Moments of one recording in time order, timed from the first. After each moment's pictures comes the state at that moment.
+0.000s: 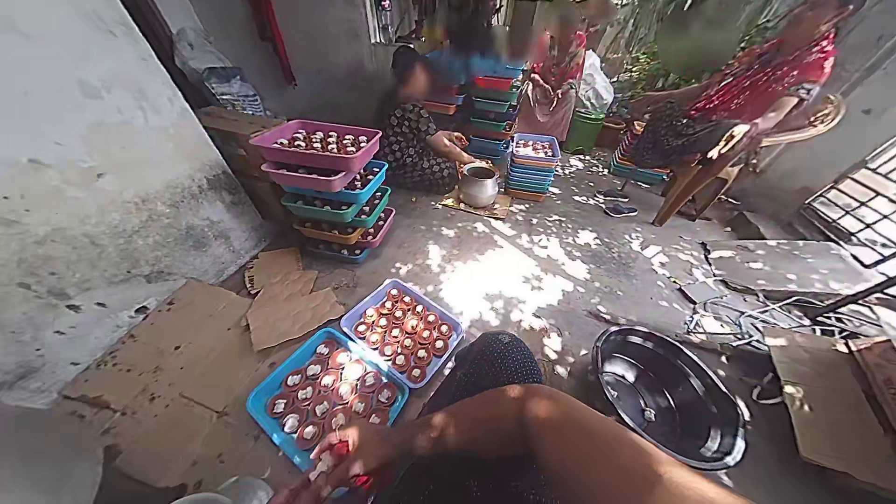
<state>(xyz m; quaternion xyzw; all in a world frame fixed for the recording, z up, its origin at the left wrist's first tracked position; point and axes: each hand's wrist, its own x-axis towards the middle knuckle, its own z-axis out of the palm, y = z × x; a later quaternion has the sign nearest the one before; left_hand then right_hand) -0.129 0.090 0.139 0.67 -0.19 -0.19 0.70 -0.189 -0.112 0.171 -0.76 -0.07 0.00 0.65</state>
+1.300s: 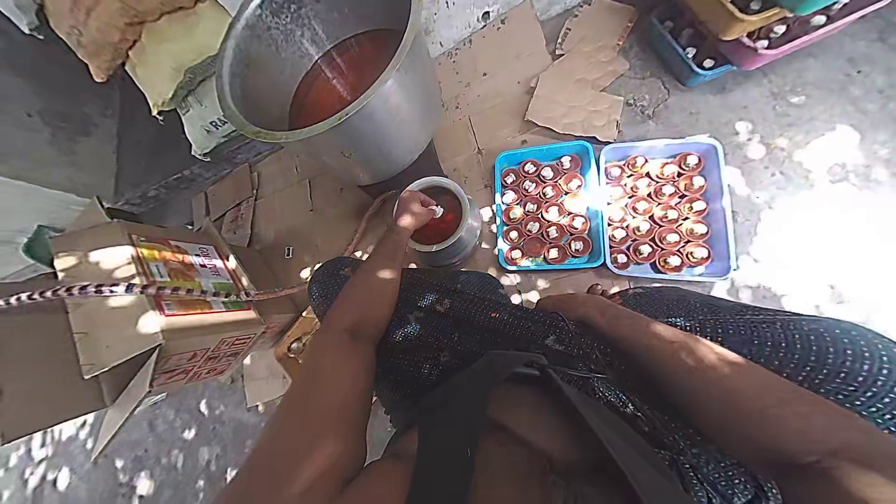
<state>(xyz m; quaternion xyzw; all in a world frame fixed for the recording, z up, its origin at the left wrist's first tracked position) -0.010 0.245 0.180 0.96 0.00 -0.15 0.25 -0.219 -0.099 0.188 -0.82 -0.17 0.52 0.17</state>
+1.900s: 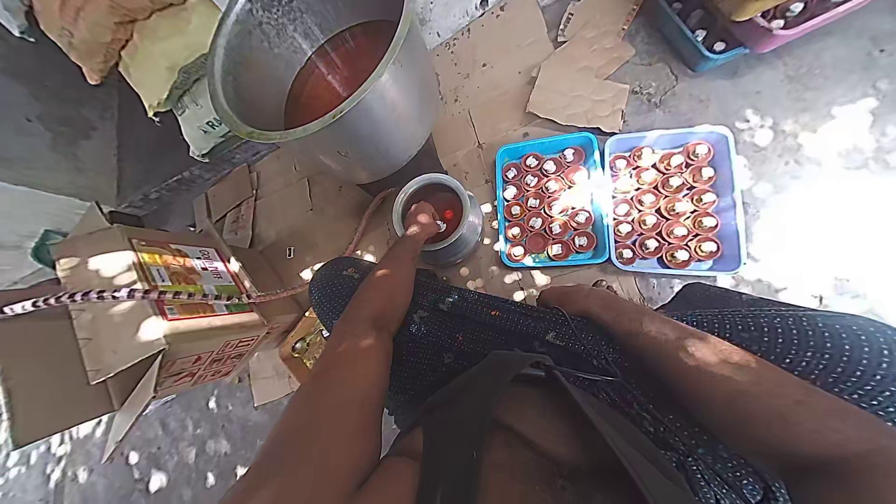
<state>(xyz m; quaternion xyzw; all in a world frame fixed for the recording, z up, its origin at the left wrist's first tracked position) -0.011 0.232 0.133 0.96 0.03 -0.24 0.11 -0.202 -0.091 0.191 -0.81 -0.21 0.53 0.11</state>
